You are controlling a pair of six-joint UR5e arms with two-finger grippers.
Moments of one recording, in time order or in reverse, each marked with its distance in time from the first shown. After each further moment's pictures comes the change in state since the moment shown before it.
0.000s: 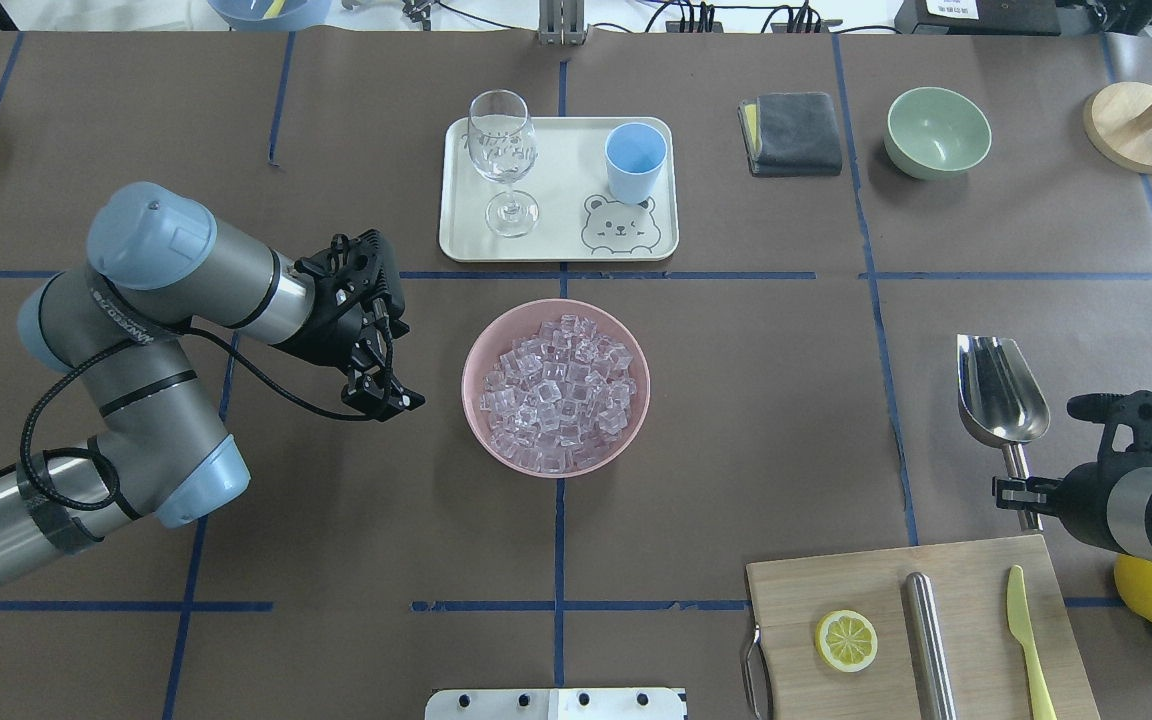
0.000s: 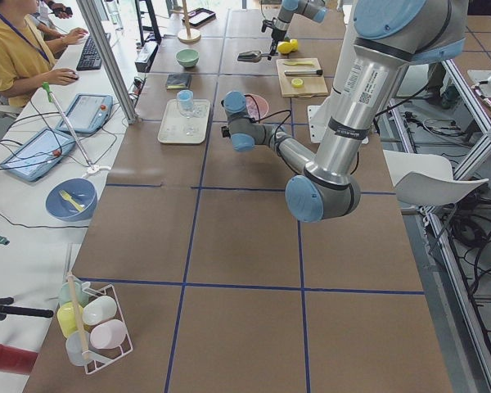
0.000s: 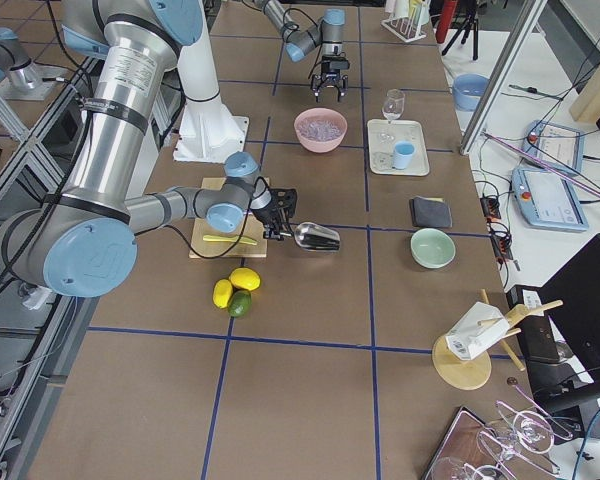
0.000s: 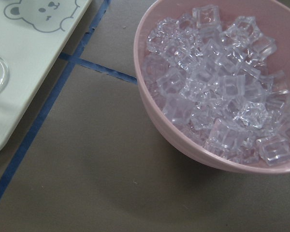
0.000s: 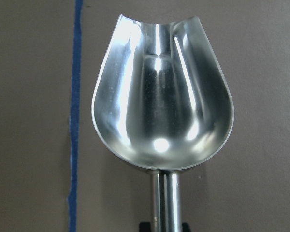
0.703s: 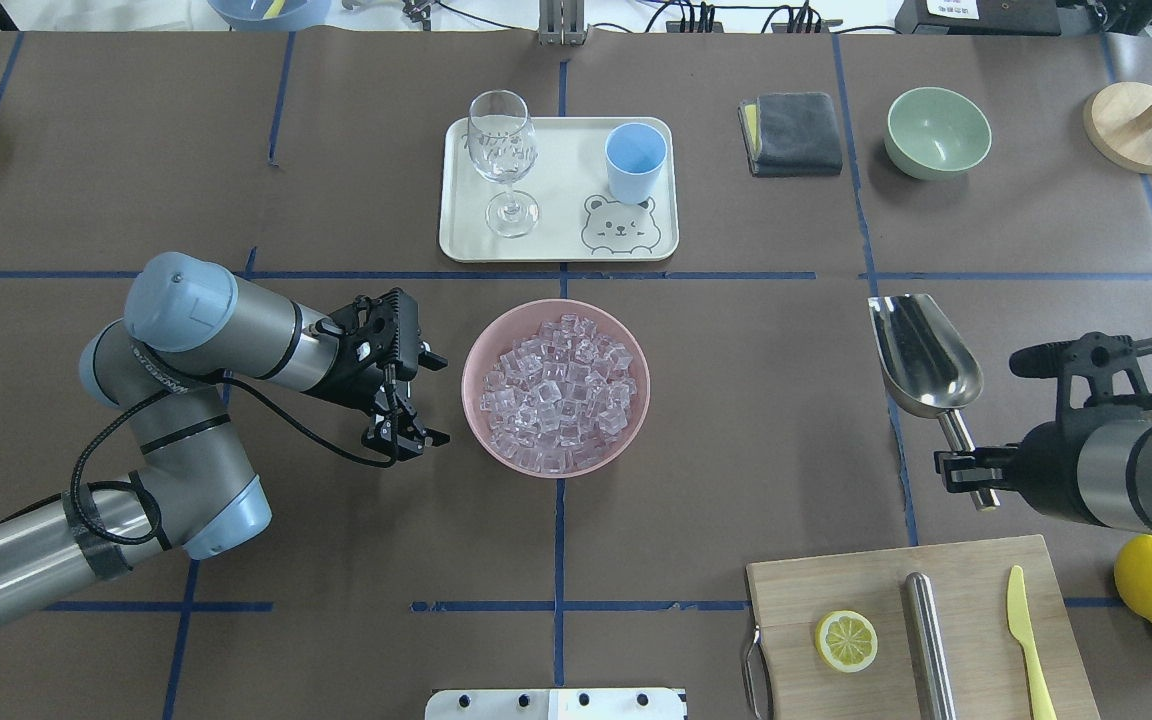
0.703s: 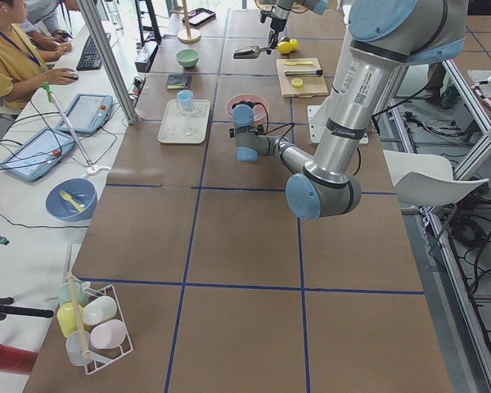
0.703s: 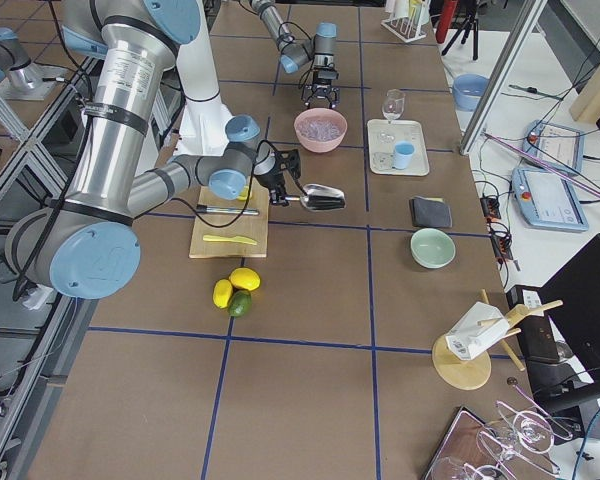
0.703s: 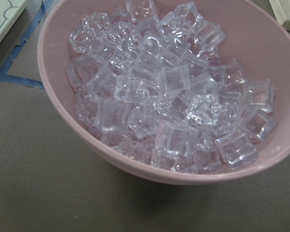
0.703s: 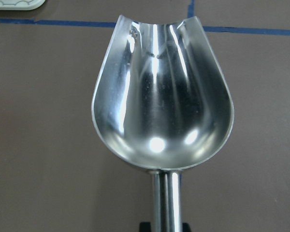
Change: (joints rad) left arm 0.060 -0.015 0.139 -0.286 0.040 0.091; right arm 0.066 0.177 0.232 -0.342 0.114 -0.216
